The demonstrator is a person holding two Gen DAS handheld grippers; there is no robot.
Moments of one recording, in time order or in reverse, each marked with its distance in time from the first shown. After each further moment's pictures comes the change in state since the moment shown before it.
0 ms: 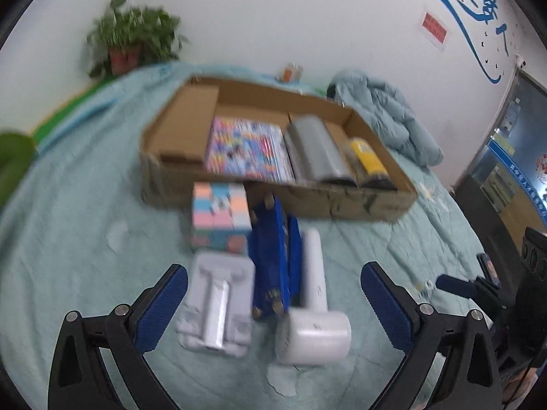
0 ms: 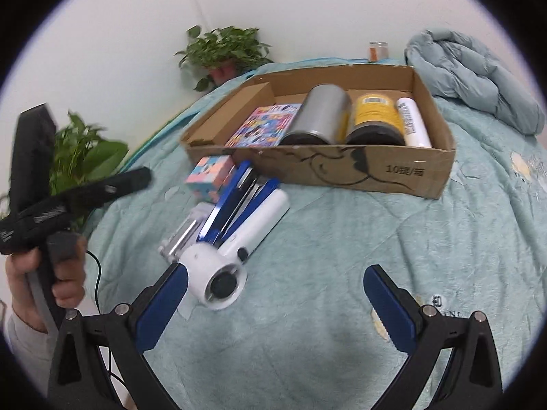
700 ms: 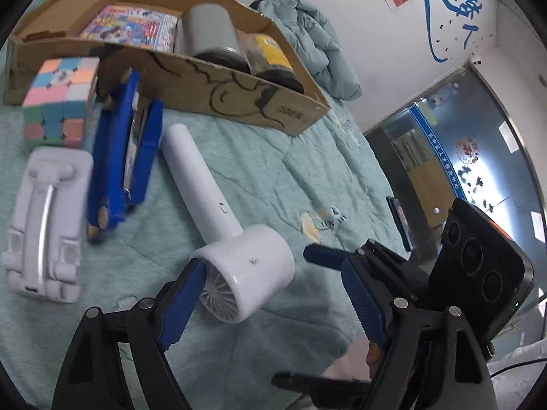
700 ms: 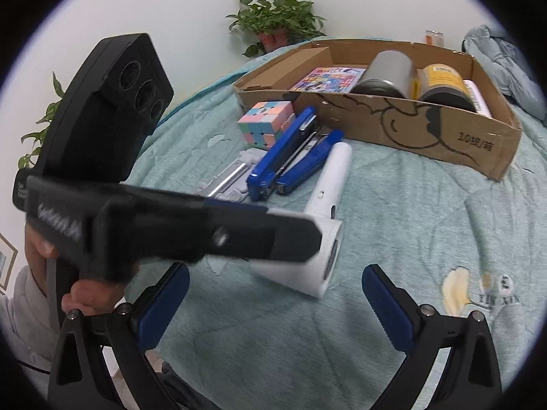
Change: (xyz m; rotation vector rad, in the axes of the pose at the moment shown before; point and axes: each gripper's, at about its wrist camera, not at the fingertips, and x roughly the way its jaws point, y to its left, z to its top) left arm 0.079 -0.050 -0.038 -0.055 0.319 -0.451; right arm 0.025 0.024 -0.033 -0.112 0.088 0.140
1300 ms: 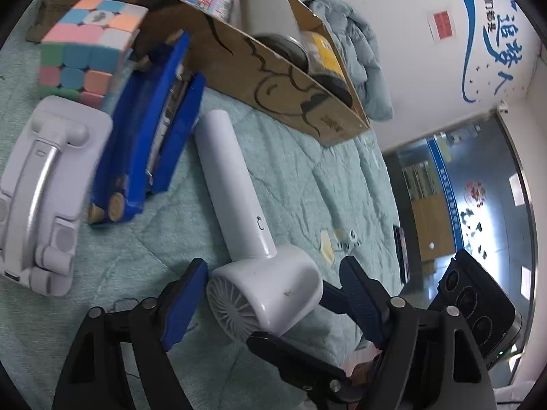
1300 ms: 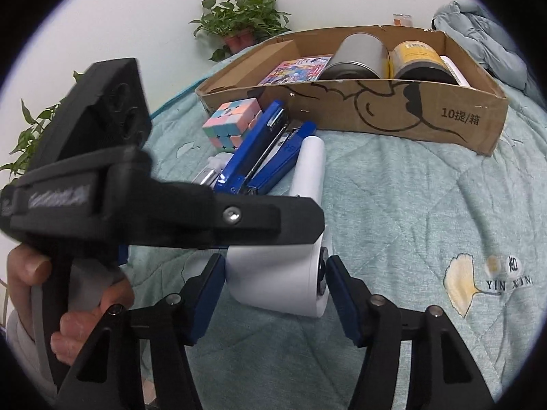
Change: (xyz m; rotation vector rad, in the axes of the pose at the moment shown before) left arm 0.027 0.025 0.016 -0.194 0.012 -0.013; right arm 0.020 -0.009 0.001 0.119 -0.004 -0.058
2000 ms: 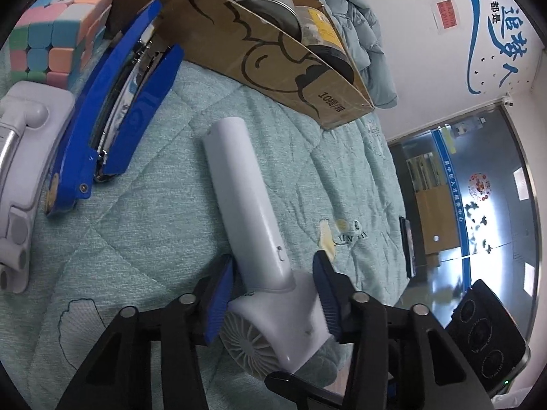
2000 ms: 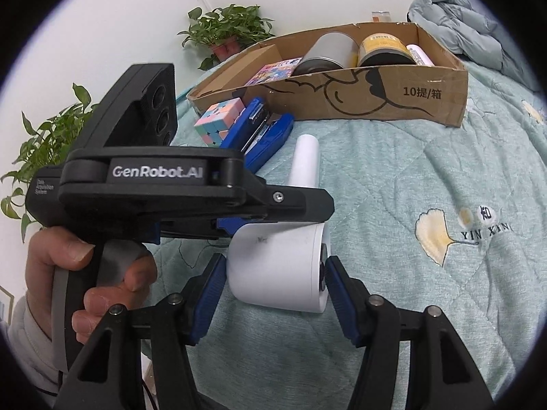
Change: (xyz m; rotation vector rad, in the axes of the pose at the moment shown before) left arm 0.034 -0.009 -0.001 -0.007 0.021 0.036; right arm -0.018 -0.009 -0.022 0.067 -0.023 -0.021
